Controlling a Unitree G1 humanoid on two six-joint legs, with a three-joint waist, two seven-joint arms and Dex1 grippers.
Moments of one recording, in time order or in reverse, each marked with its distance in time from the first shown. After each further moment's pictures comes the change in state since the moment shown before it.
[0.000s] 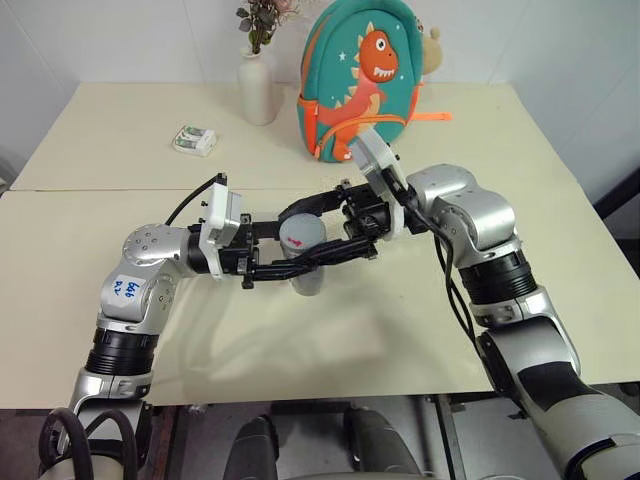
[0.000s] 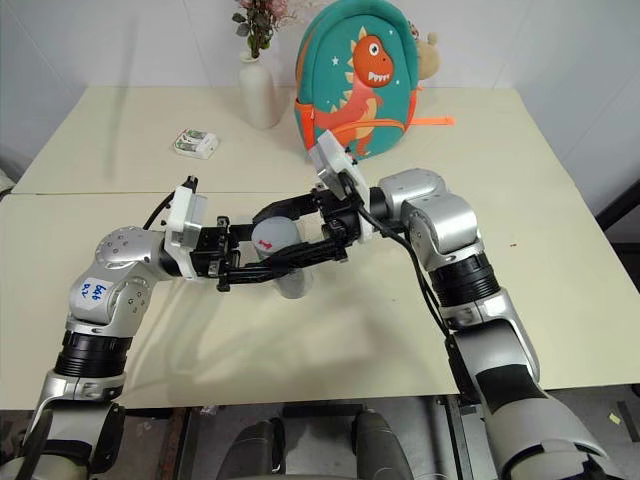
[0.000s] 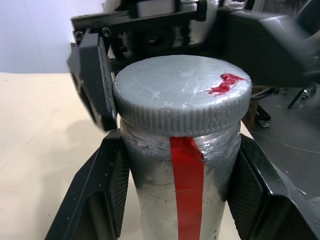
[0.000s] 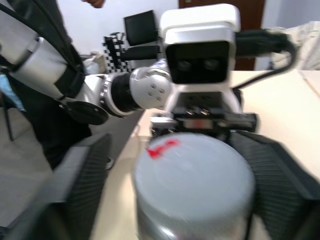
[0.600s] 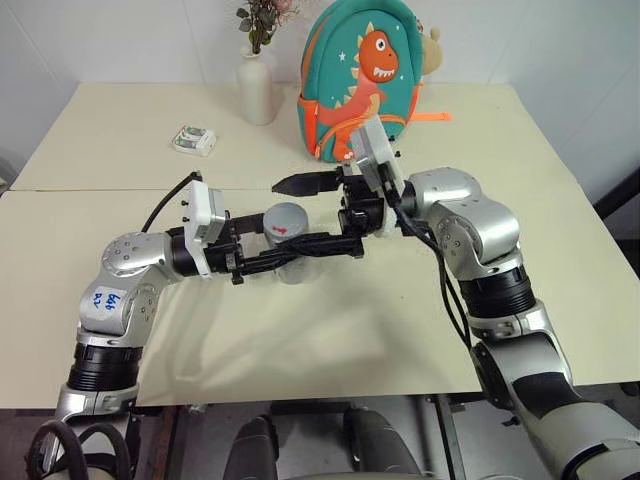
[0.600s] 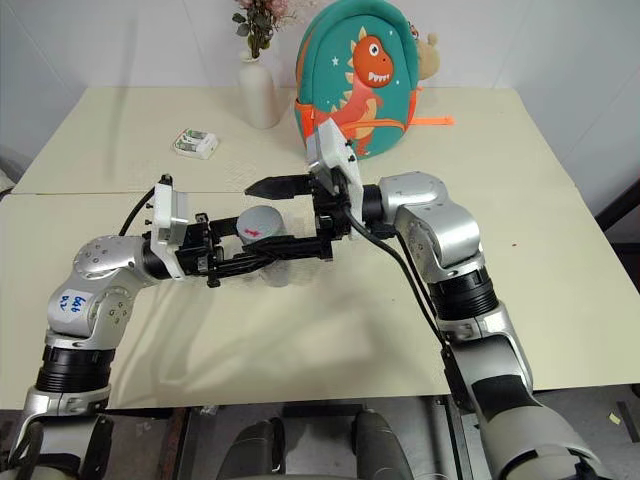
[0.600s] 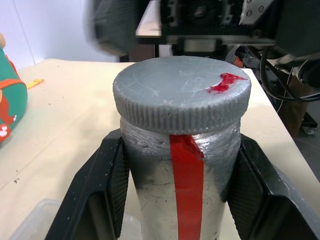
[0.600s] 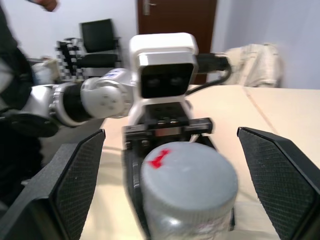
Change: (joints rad) left arm 0.075 0.038 0.064 -0.077 0.001 0.023 0.138; right arm 0.065 0.042 -0.052 -0.132 -0.030 -0.026 -0.251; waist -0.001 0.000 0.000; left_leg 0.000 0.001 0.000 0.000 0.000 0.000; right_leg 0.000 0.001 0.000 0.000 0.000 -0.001
